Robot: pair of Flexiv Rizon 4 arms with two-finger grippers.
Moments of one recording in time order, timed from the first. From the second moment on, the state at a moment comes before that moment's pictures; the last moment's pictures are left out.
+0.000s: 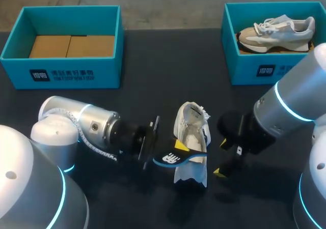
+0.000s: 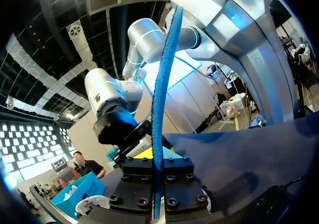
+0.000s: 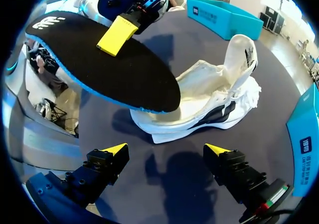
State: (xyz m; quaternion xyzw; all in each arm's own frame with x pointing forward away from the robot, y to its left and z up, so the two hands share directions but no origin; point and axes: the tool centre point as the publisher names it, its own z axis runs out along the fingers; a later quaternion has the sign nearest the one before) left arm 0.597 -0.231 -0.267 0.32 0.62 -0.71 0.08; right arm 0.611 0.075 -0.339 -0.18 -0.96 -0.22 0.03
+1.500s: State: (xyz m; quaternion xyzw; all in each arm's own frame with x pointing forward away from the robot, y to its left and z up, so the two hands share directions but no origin) left arm 0.616 -0.240 -0.294 0.29 0.65 -0.70 0.08; right arm 0.612 0.076 -0.340 -0.18 -0.96 -0.22 0.03
